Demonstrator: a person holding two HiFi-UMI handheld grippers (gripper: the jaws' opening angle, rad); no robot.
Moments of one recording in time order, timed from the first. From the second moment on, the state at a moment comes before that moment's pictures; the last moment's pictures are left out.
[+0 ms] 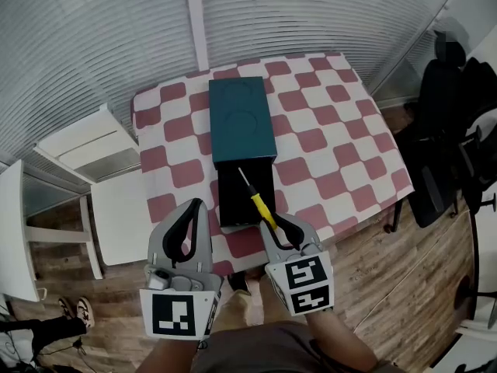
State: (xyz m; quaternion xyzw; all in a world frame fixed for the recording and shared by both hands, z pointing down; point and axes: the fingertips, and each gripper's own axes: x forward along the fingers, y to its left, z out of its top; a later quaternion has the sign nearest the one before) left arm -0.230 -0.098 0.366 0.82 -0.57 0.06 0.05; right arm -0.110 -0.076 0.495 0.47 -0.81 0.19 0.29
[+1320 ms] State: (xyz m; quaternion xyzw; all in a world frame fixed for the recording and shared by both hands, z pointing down) left arm -0.245 -0.133 0.384 0.80 -0.59 0.06 0.08; right arm -0.129 -0.105 0.542 0.41 -0.81 0.24 0.35
